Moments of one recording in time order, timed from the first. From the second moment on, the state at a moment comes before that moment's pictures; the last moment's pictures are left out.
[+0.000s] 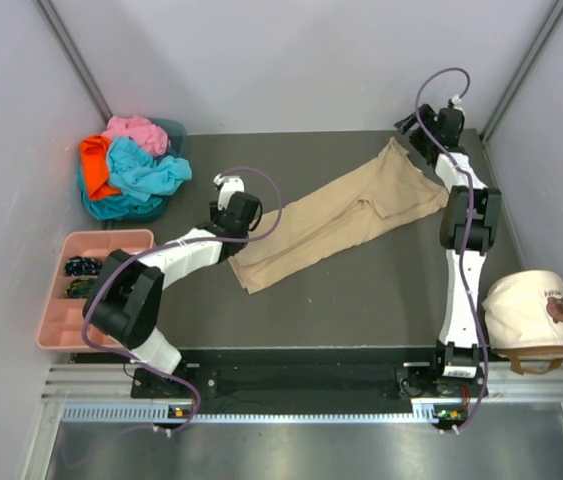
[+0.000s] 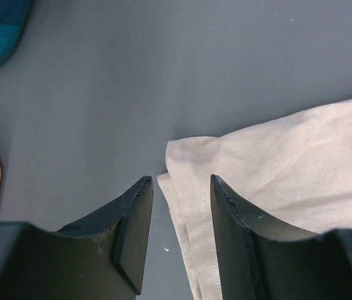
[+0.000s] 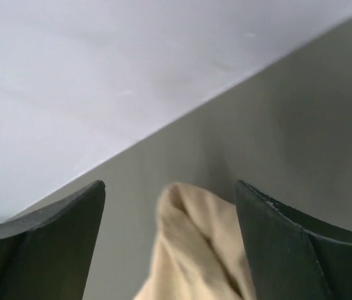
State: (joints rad) left arm -0.51 1.61 0.96 -0.14 -0.64 -0.38; right arm -0.09 2.60 2.23 0.01 -0.24 0.72
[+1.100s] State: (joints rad) left arm -0.50 1.54 0.93 -0.18 -0.65 -0.47; right arm 0.00 1.62 1.21 -0.26 0.23 0.75
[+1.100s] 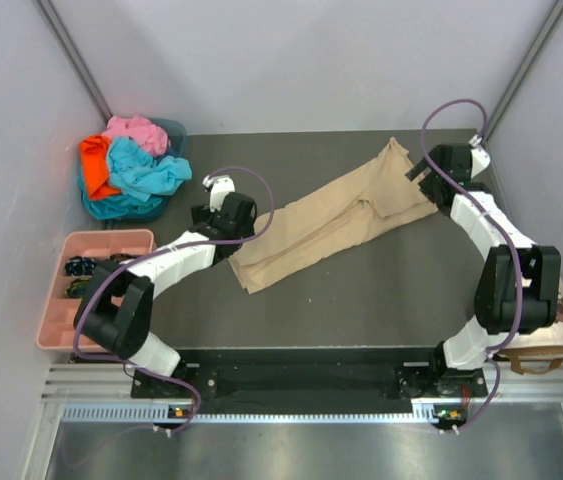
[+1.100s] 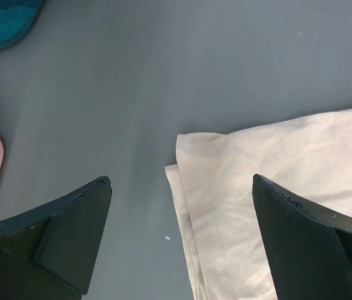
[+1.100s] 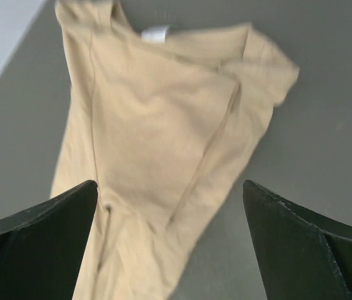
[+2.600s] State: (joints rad) left arm -0.49 2.48 2.09 0.11 0.30 -0.09; right arm 0.21 1.19 0.85 -0.48 0.36 0.75
